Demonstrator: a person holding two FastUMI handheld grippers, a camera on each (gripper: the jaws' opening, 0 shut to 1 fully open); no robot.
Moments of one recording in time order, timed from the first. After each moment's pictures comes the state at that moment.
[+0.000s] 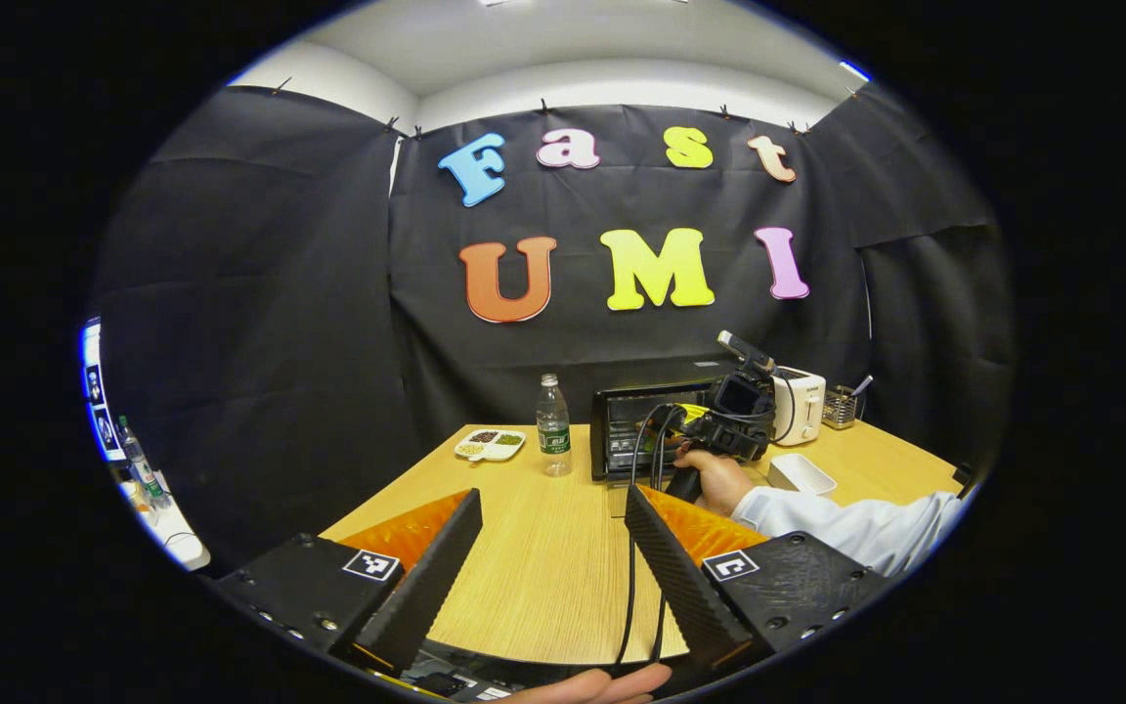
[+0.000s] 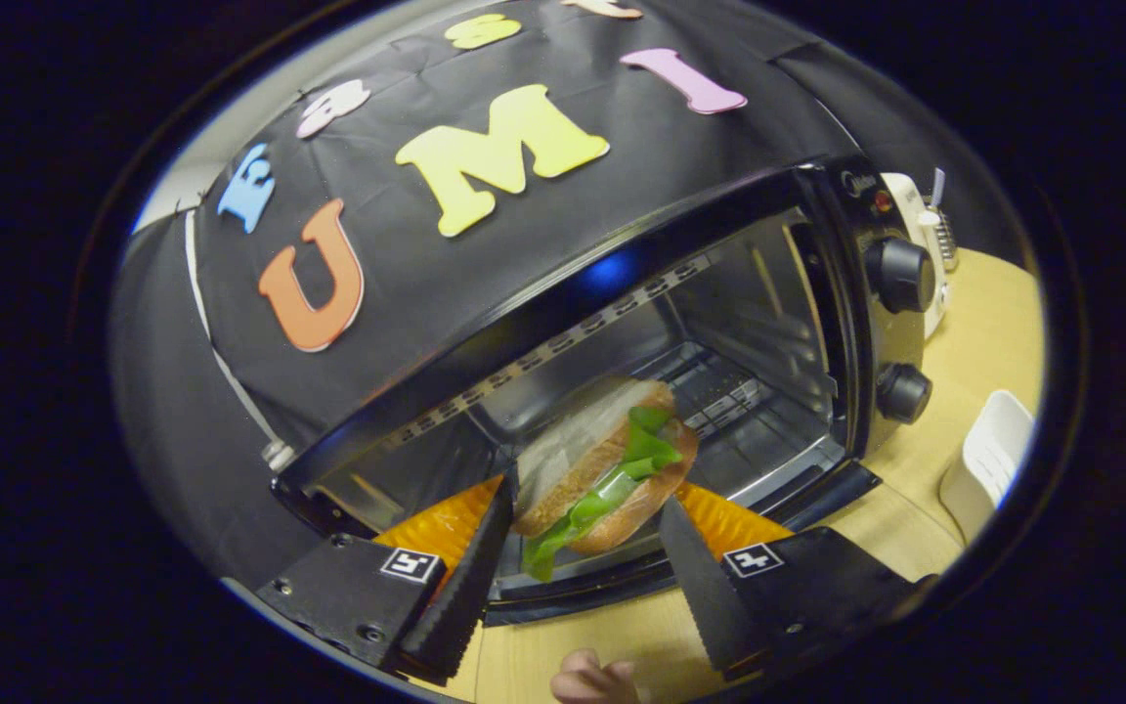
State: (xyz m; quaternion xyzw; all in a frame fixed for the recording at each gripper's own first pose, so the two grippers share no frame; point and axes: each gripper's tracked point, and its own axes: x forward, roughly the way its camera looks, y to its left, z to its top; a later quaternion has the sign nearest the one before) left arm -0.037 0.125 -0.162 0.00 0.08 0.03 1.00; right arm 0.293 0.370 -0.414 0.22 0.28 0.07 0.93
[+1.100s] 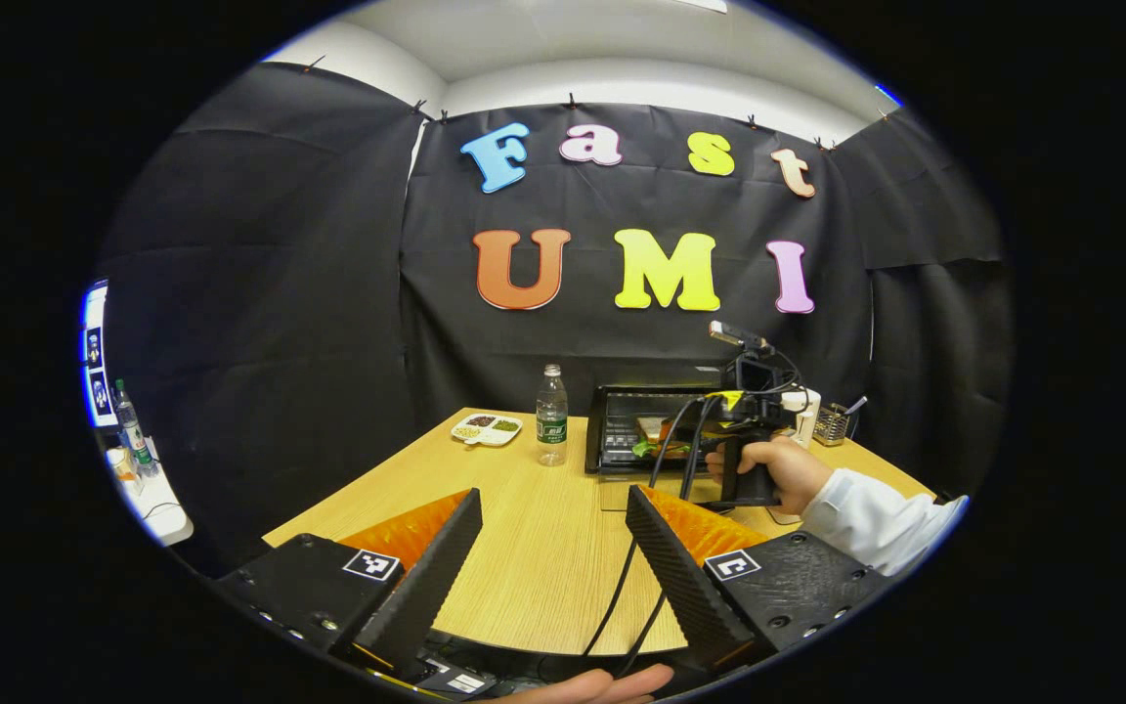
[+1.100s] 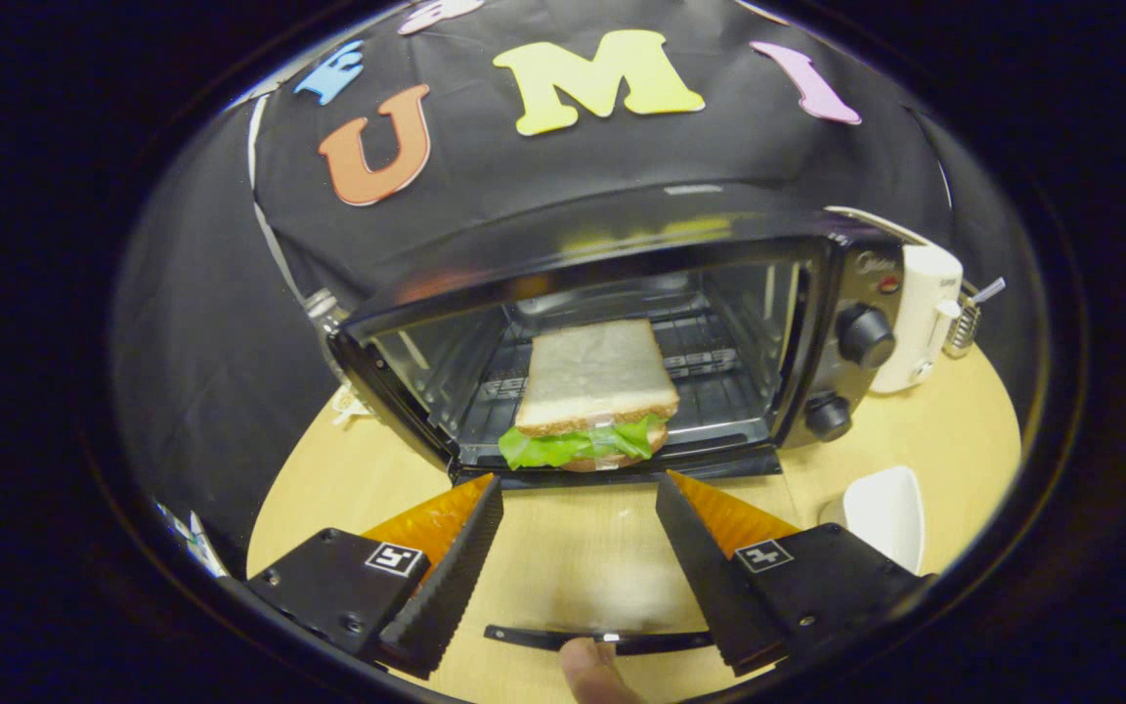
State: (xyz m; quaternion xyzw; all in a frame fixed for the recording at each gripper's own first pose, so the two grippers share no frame) left arm -0.048 0.124 -0.155 -0.04 0.09 0.03 0.99; right arm 0.203 0.332 -0.369 0.06 0.38 0.17 0.91
